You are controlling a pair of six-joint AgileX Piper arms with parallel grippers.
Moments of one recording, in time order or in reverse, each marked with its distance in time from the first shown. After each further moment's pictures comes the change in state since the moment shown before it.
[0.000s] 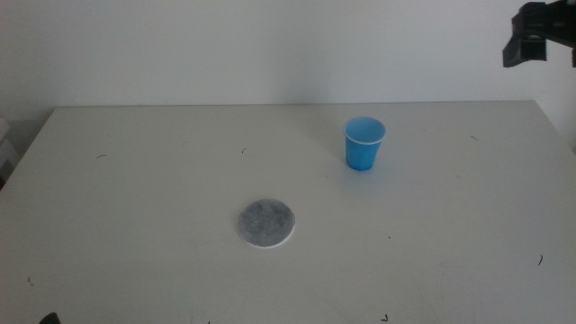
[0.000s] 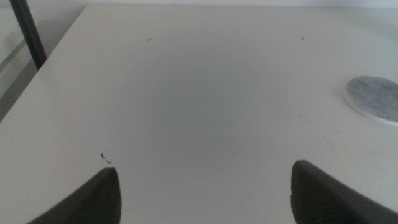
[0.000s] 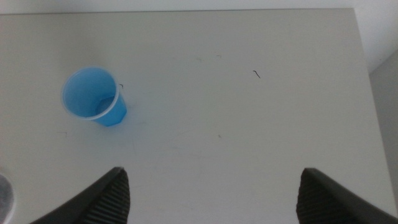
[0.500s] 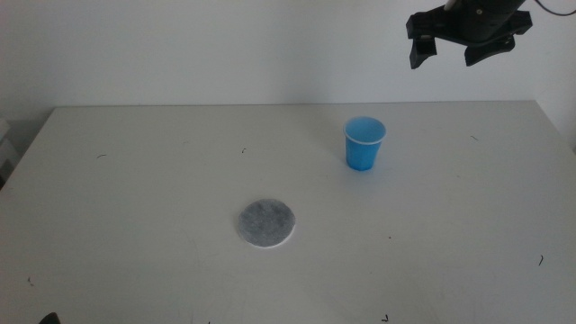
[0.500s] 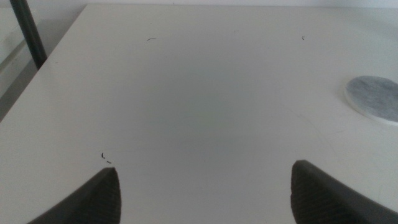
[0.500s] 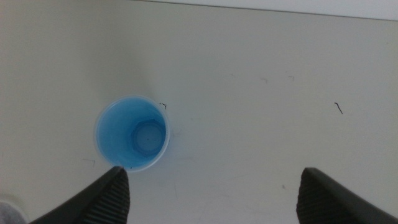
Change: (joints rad) left arm 0.000 0.000 0.000 0.000 0.000 0.000; right arm 0.103 0.507 -0.539 0.026 0.170 -0.001
